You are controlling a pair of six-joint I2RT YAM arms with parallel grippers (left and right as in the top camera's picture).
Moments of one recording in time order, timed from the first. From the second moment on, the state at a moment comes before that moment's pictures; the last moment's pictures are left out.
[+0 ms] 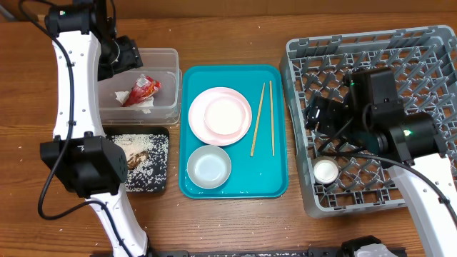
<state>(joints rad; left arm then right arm) 0.10 2.15 2.29 -1.47 0.03 -0.26 0.23 1.26 1.33 -1.11 -0.10 0.51</state>
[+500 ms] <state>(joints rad) -0.15 1.77 2.30 -1.69 0.06 -0.22 0.23 1.23 1.33 -1.11 -0.21 0.39</state>
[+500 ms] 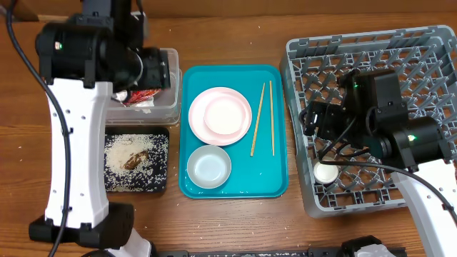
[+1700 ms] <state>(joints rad) -0.17 1.25 1.18 -1.33 0.12 -0.31 0.66 1.65 1.22 -0.67 -0.24 0.49</state>
